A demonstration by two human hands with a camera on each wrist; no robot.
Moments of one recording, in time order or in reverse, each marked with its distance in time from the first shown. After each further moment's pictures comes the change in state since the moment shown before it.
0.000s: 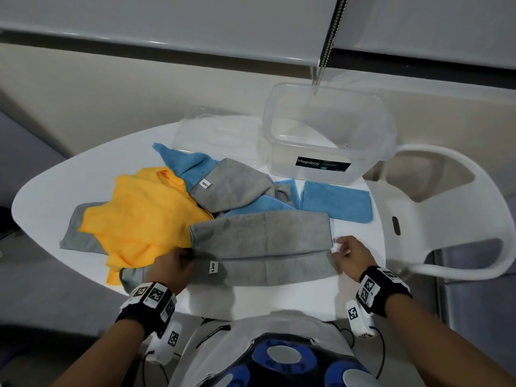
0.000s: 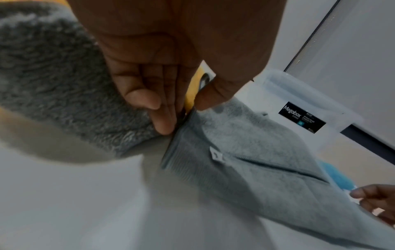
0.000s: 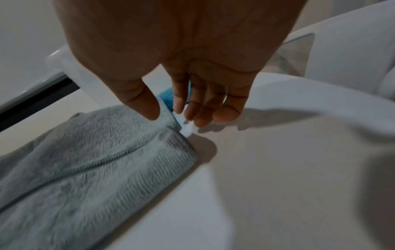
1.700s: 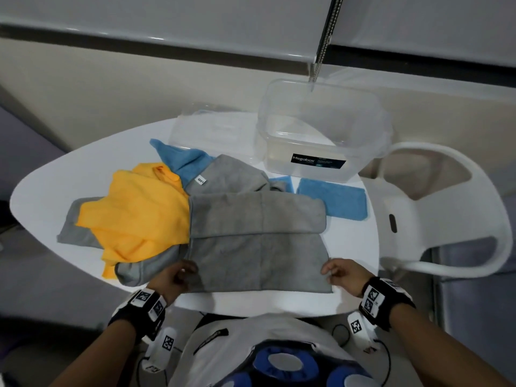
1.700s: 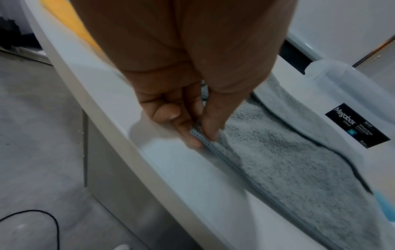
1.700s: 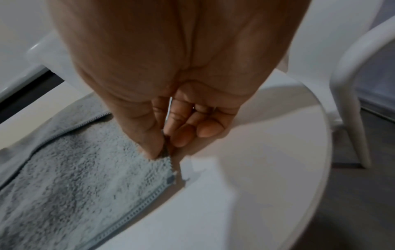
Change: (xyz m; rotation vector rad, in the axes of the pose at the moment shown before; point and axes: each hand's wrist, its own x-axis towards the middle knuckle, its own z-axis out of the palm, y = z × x) left_hand -0.003 -0.038 0.044 -0.410 -0.252 0.080; right_hand -0.023 0.033 -0.005 0.106 -0.440 -0.021
